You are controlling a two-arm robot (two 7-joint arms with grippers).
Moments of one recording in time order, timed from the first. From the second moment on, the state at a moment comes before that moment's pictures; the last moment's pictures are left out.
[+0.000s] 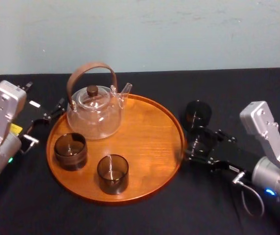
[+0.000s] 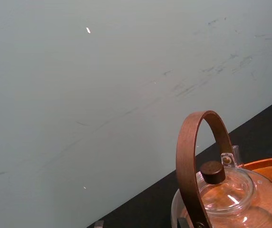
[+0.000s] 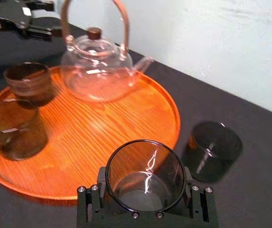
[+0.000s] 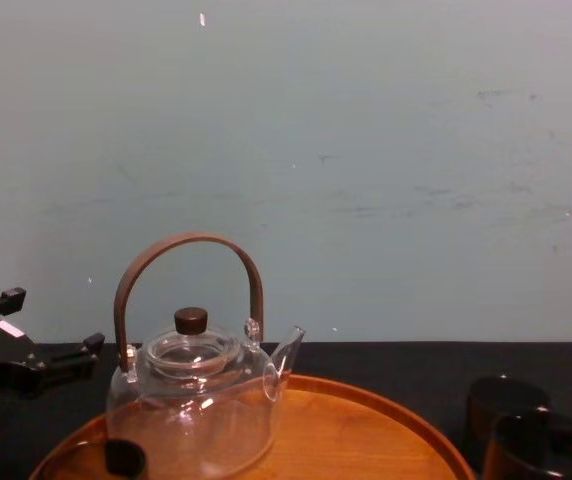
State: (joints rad) left arm -0.20 0.60 0.45 -1.41 -0.25 -0.12 0.03; right arm -0.02 0.55 -0.30 -1.68 0.30 0.19 0.41
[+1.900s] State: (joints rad) left arm -0.20 0.60 0.45 -1.41 -0.25 -0.12 0.03; right arm 0.15 0.40 -0.51 -1.57 0.15 0.24 0.44
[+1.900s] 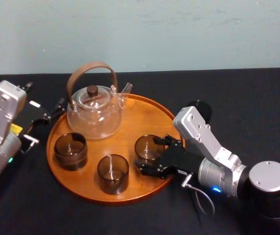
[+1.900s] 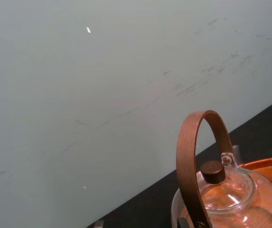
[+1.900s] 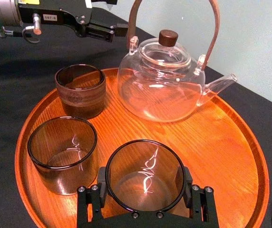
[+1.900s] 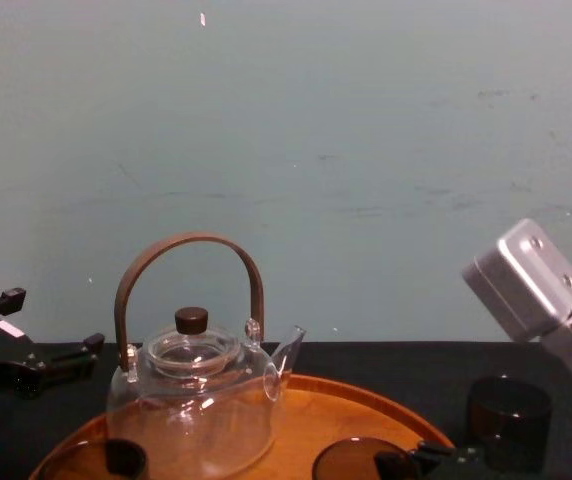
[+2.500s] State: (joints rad) left arm -0.20 0.60 0.45 -1.41 -0.25 -0.12 0.03; right arm 0.15 0.40 -0.51 -1.56 0.15 0.25 0.44
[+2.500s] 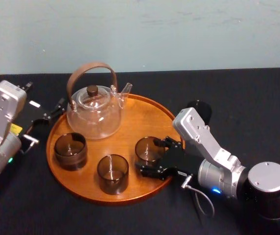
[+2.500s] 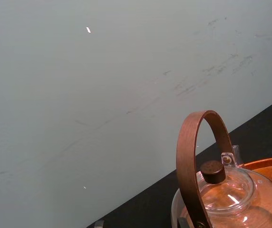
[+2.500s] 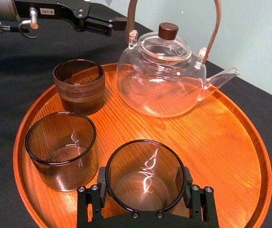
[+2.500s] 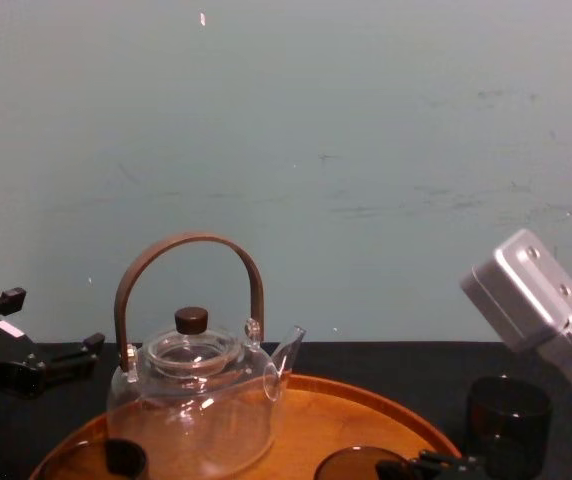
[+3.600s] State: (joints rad) left arm -0.20 0.60 0.45 -1.41 -0.25 -0.12 0.03; right arm 0.10 0.44 -0.46 -1.63 0.18 0.22 0.43
